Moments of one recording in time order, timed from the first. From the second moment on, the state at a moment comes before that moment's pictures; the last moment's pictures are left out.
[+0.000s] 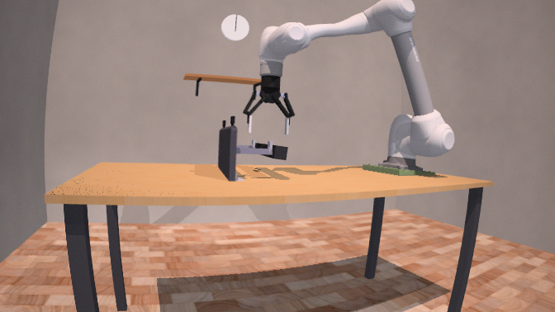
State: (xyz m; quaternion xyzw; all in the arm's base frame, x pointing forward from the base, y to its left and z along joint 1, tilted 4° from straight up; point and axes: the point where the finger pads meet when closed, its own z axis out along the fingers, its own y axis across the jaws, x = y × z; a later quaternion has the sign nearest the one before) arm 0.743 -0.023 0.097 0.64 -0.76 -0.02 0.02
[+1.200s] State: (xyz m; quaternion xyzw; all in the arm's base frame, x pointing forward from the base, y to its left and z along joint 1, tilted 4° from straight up) arm 0.689 -0.014 0.118 0.64 -0.76 -0.02 0.02
